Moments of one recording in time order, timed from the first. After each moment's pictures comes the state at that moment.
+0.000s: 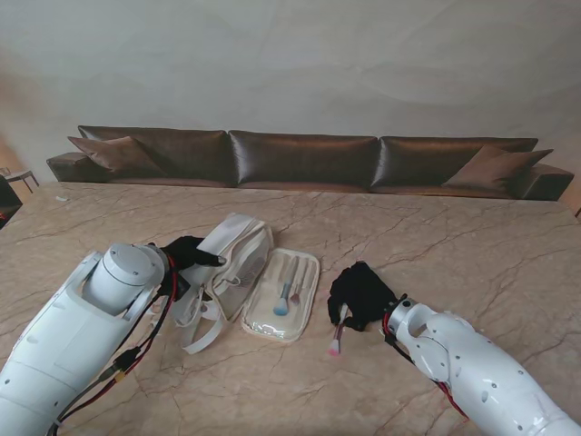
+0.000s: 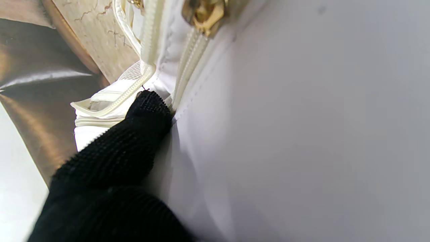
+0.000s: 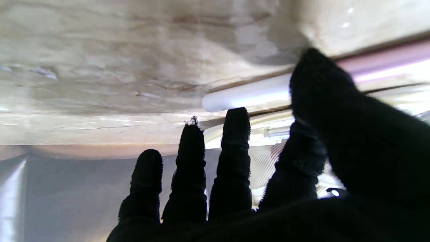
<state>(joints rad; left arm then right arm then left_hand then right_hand) 1.22 -1.11 -1.16 -1.39 0.12 0.53 -0.32 -1.26 -1.04 0.88 -1.12 -1.03 -0.36 -0.28 0.89 -0.46 0.56 -0.28 0.59 -0.03 1.01 1.06 1.00 -0.02 0.45 0.63 0.99 0.26 0.87 0.84 0.58 0.34 1.58 0.79 0.41 -0.93 1.32 -0.39 0.92 -0.57 0.96 0.35 0.66 -0.15 0.76 0.60 0.30 0.00 0.91 0.94 -0.07 0.09 1.00 0.86</state>
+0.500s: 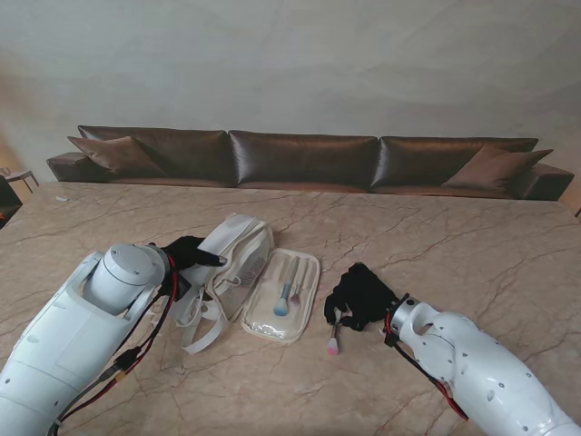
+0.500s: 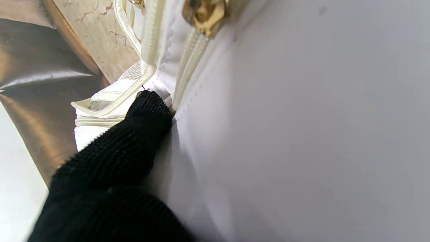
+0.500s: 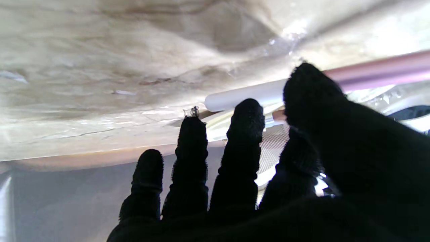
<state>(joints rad) 1.21 -1.11 -1.16 -1.39 0.11 0.53 -0.32 -1.29 -1.05 0.95 -1.15 -0.95 -0.45 -0.22 0.89 -0.46 0.56 -0.28 0.59 -0.03 1.01 1.06 1.00 -0.02 0.45 0.64 0.99 0.26 0.87 0.84 0.57 0.34 1.57 0.79 0.42 -0.84 1.31 -0.36 0.86 -0.58 0.83 0.67 0.93 -0.24 0.86 0.95 0.47 -0.01 1.04 1.07 -0.07 0.08 1.00 0.85</state>
